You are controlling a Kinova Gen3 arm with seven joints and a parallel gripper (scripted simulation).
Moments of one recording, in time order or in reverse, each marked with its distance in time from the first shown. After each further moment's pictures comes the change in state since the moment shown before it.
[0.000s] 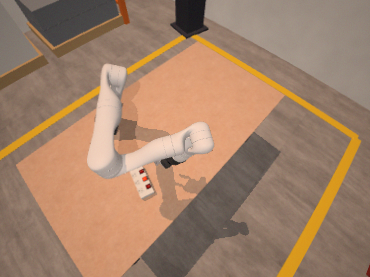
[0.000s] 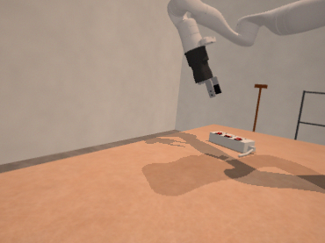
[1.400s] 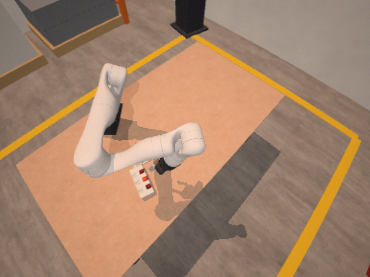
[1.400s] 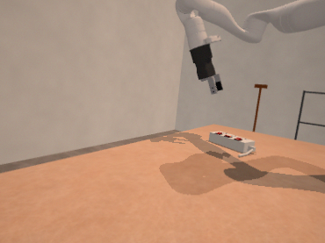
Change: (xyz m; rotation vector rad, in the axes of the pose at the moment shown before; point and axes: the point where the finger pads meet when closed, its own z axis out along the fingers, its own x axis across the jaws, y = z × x) arm -0.041 0.008 -0.006 -0.070 -0.018 0.034
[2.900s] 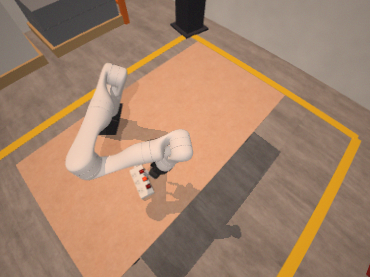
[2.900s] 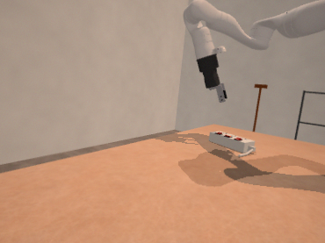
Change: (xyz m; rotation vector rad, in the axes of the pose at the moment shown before) arm -0.022 -0.005 0.042 -0.009 0.013 -0.241
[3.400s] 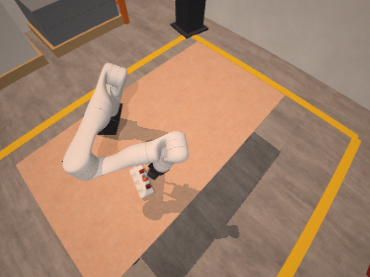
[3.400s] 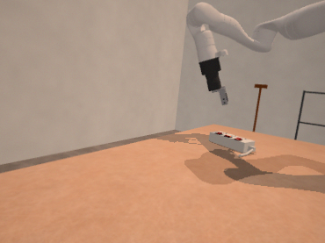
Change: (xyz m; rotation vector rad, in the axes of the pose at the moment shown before) arm -0.006 -0.003 0.014 -0.010 0.006 -0.098
